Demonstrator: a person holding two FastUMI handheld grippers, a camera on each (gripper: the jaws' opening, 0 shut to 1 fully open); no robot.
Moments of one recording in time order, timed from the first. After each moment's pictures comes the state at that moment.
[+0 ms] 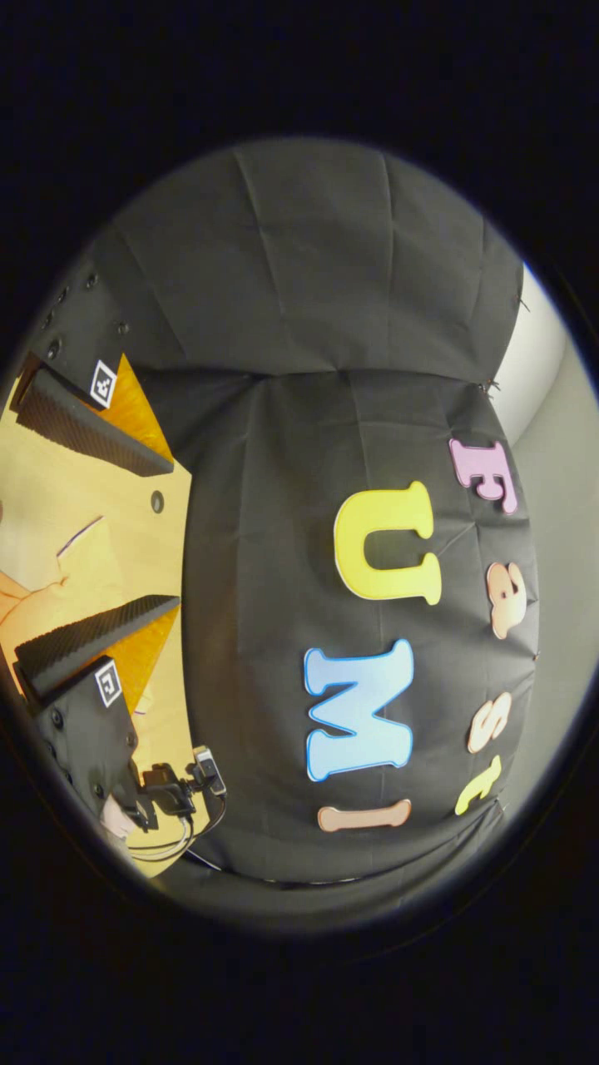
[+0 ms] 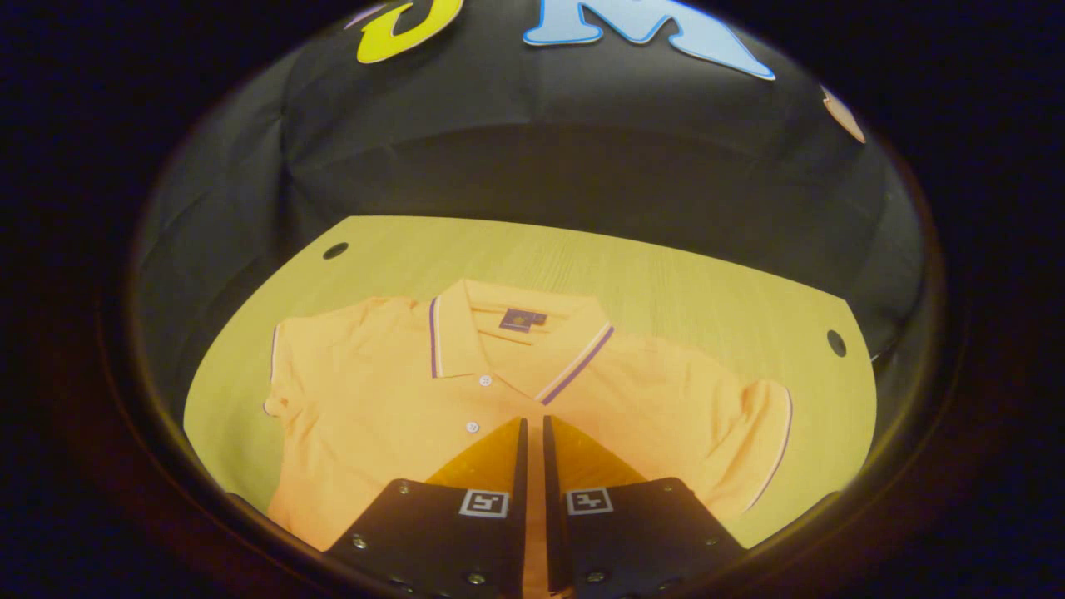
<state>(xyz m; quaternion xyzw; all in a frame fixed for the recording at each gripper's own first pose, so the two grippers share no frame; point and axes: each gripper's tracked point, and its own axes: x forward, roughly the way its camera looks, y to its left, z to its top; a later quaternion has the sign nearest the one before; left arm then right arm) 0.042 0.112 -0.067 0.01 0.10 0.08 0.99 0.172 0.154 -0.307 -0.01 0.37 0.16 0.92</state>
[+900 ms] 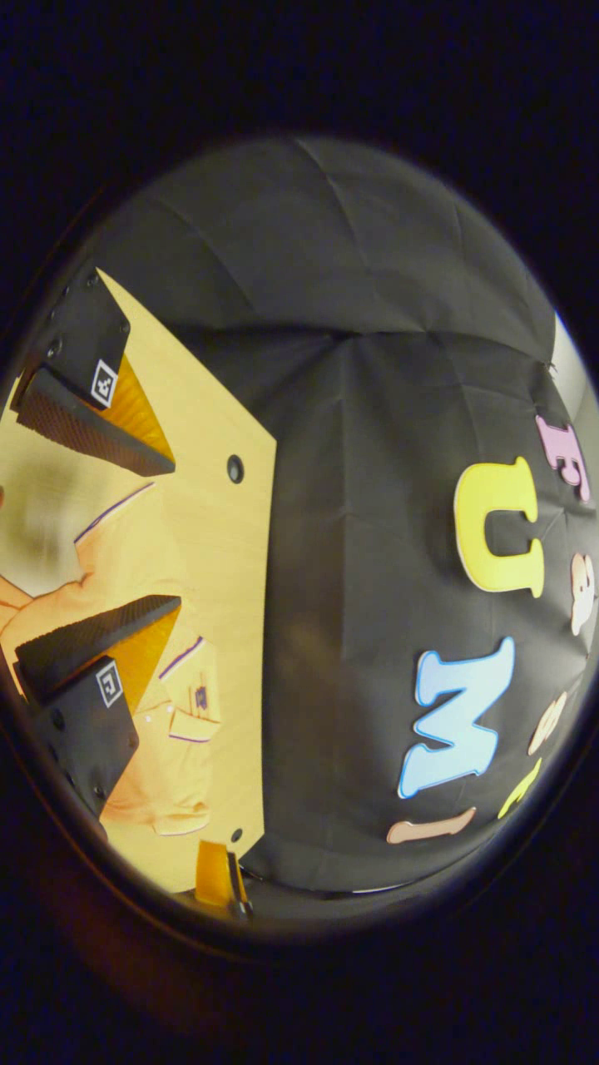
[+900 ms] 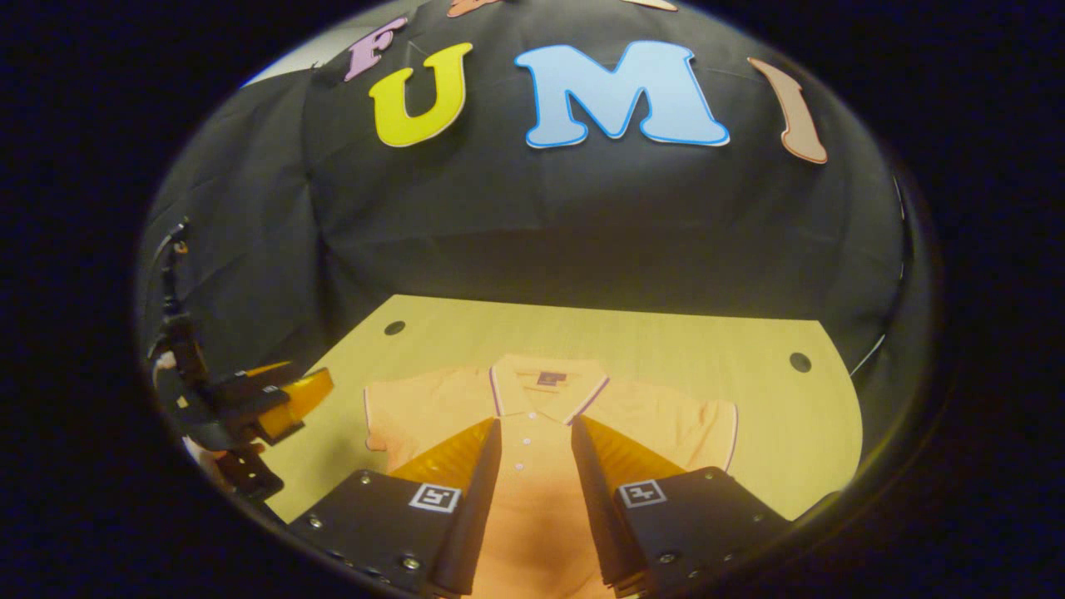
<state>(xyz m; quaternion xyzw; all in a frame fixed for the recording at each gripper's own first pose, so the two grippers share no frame) 0.124 0.113 -0.288 -0.02 0.25 0.06 0.97 0.098 0.141 -0.166 0.06 0.27 0.18 0.94</state>
